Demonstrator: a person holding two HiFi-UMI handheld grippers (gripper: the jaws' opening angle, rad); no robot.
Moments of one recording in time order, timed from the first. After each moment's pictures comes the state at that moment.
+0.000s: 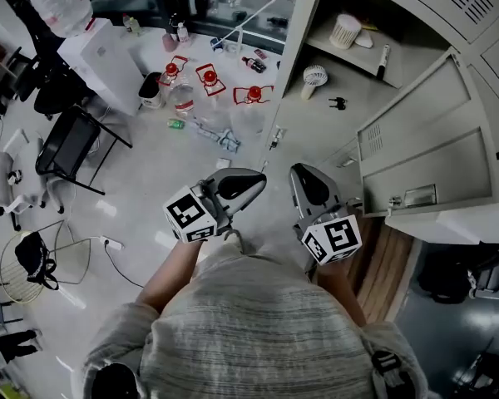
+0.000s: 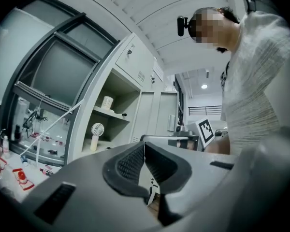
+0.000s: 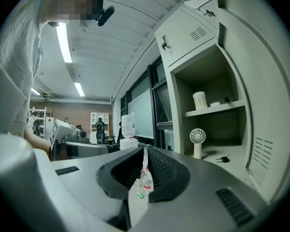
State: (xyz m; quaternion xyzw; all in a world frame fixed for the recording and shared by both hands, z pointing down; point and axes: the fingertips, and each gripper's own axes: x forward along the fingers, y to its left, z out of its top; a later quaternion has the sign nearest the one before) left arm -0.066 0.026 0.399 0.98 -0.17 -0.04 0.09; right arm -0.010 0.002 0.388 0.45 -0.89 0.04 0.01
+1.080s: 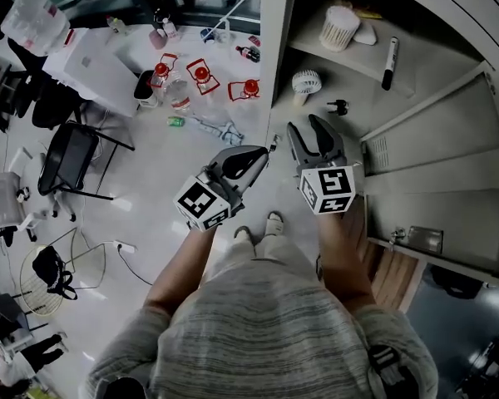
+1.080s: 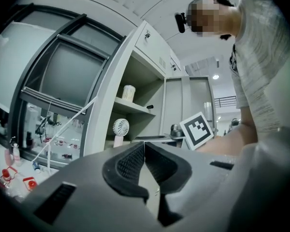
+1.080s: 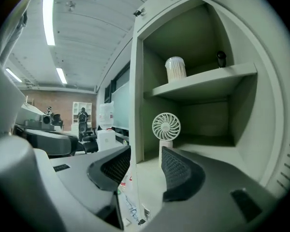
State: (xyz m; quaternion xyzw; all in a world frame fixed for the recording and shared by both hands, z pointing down) left arm -0.024 -0.106 0.435 0.97 -0.24 -0.01 0.08; right arm 0.046 -0.177 0.449 0.52 -0.85 0.06 0.06
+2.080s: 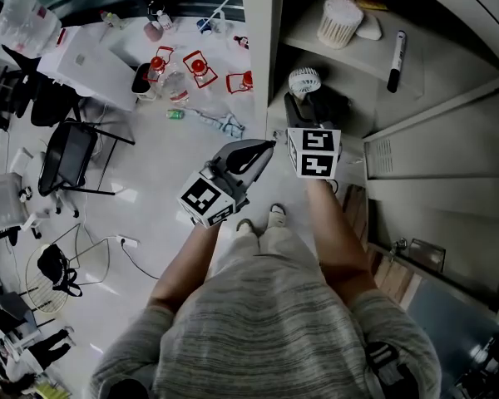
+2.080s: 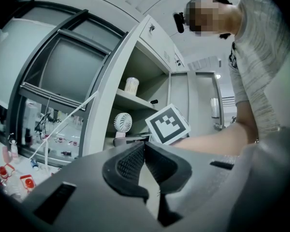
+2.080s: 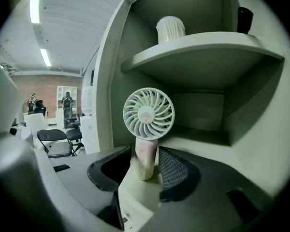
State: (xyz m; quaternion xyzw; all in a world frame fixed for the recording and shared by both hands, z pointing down) left arm -0.004 -0.130 0.450 0.97 -0.24 -0.01 0.09; right arm 0.060 -0.257 0.480 0.59 -0.79 0.09 0.15
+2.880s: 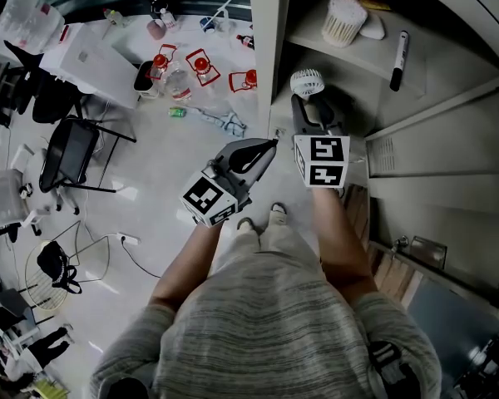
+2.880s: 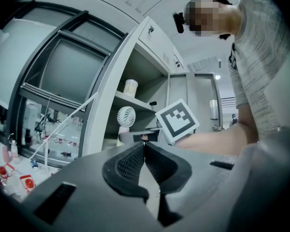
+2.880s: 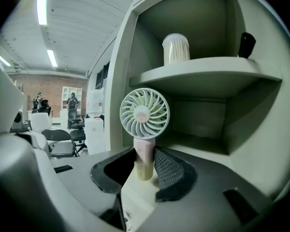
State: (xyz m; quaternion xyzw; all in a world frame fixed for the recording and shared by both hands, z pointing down) left arm -0.007 -0.124 0.442 0.97 -0.24 -0.01 0.08; right arm 0.055 -0.237 0.450 0.57 -0.81 0.06 0.14
